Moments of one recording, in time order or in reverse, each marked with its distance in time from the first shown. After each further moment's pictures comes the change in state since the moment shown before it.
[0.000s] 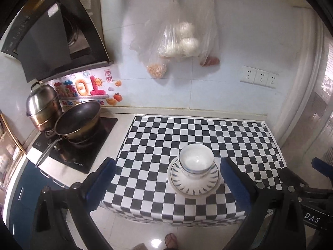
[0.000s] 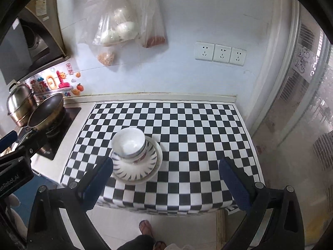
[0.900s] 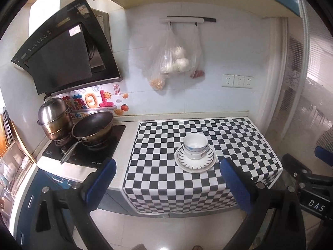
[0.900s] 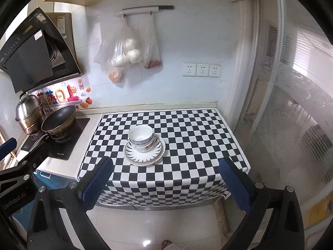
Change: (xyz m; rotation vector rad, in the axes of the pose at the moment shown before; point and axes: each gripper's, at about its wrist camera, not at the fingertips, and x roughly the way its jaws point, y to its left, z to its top) left arm -0.165 0.064 -0.079 0.088 -0.106 -0.074; right arm -0.206 0.059 -0.119 0.083 -0.152 -0.094
